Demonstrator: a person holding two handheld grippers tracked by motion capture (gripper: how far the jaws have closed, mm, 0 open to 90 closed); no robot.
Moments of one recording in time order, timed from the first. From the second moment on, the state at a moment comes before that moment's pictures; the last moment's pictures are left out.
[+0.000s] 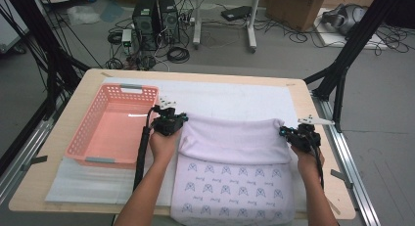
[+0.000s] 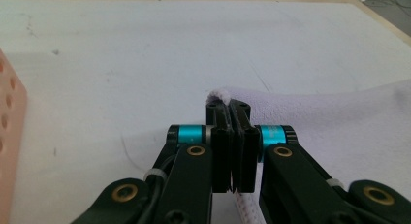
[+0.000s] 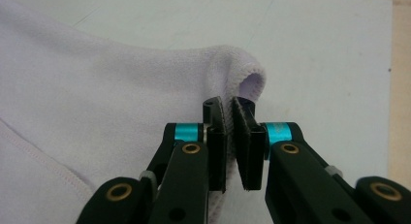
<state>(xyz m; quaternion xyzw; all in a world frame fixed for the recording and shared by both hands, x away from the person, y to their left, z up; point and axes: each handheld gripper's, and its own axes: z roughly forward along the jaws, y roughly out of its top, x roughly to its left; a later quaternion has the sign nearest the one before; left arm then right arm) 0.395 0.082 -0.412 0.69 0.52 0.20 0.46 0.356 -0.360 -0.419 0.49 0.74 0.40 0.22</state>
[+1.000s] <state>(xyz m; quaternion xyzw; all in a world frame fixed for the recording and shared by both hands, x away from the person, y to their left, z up) 0.434 0.084 -0.413 0.71 0.49 0.13 0.48 0.421 -0.349 -0.406 0.51 0.73 0.40 0.20</state>
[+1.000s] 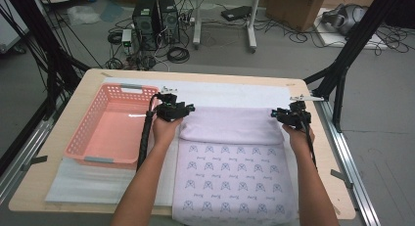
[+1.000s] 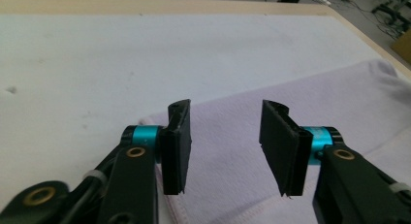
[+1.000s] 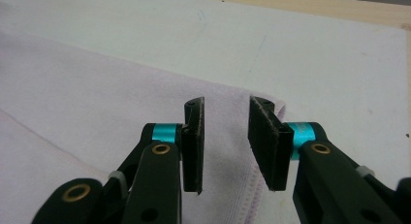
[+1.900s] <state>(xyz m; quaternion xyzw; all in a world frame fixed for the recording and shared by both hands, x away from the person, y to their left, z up) 0.368 0.079 -0.434 0.77 0.42 0.13 0.45 0.362 -0.356 -0.428 0.46 0.79 0.38 0.14</state>
